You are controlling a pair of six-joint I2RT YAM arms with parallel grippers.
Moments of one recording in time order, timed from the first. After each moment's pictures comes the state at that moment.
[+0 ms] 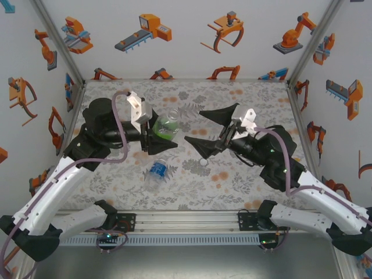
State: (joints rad) left arm -0.64 1.01 1.19 -0.32 0.84 0.11; right arm 0.97 0.87 1.02 0.11 -0.15 -0.05
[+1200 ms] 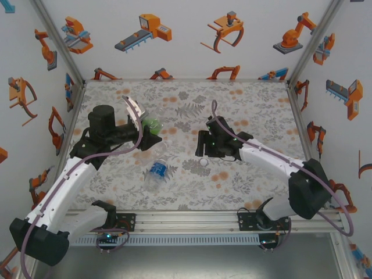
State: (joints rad) left arm -0.42 1.00 0.95 -0.34 0.66 0.22; right arm 0.69 1.45 0.96 -0.46 -0.04 0.63
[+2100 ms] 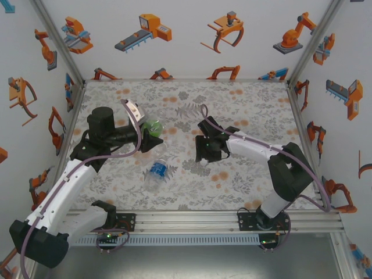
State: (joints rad) left arm -0.42 0.97 0.92 -0.29 0.72 0.24; right arm 0.69 1.65 1.06 -0.57 -0.06 0.61
